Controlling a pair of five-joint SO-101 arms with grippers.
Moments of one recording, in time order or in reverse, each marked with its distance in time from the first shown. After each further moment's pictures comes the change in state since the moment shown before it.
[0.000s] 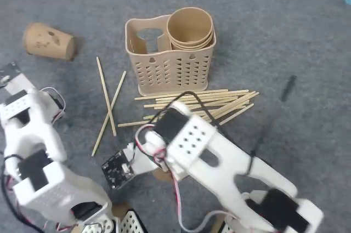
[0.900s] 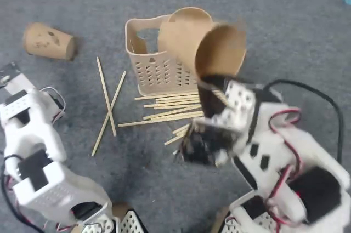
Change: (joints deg) left arm 0.0 0.0 0.0 0.0 0.0; right arm 24.4 -37.5 -9.3 -28.7 -14.8
